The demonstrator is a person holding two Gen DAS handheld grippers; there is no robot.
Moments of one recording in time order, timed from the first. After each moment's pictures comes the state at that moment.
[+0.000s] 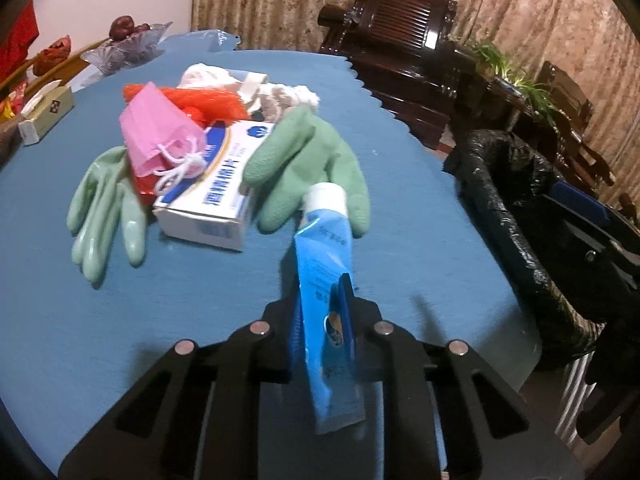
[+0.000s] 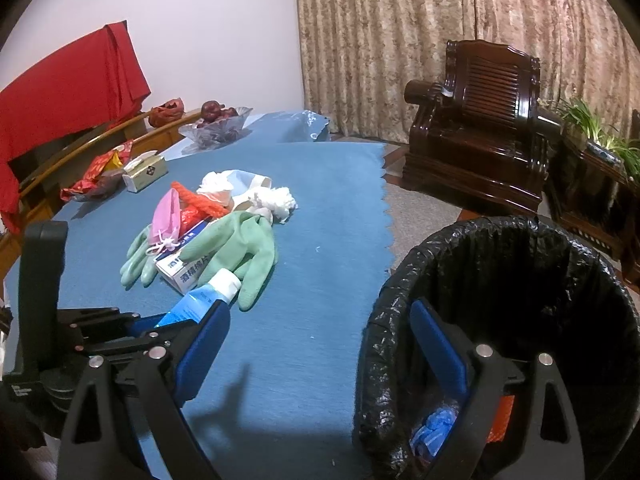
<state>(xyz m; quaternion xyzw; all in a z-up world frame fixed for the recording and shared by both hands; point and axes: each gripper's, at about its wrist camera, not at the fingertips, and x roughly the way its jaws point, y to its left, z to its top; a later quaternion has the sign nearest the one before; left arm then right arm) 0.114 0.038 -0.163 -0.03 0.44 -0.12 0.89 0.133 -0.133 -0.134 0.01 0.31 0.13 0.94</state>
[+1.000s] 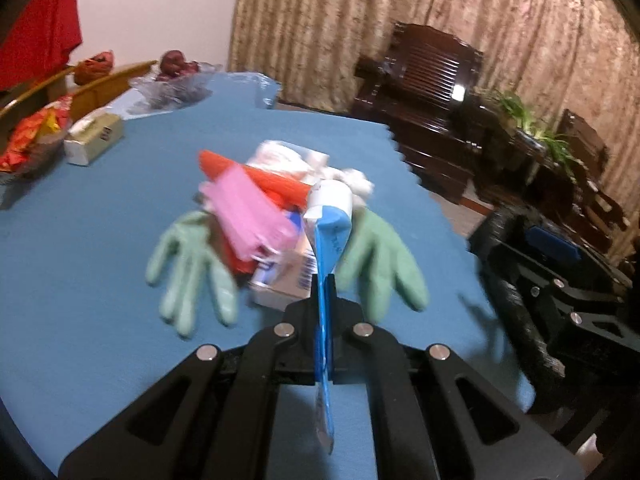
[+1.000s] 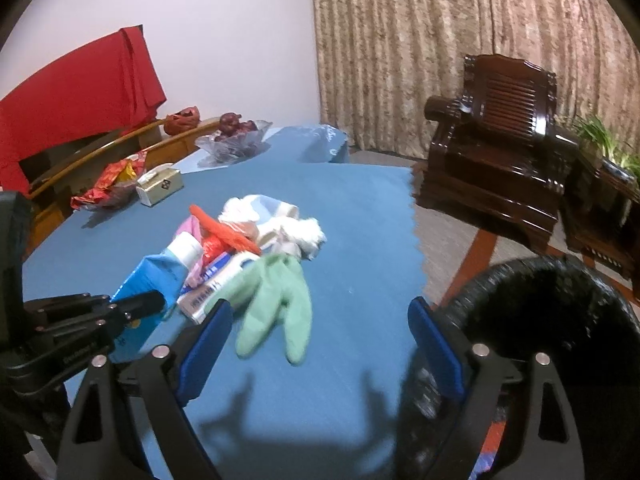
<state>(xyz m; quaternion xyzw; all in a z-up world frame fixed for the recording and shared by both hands) 0.112 0.088 -0.105 -0.06 0.37 -0.05 0.93 0.167 -0.094 -0.113 0.00 0.29 0.16 0.94</state>
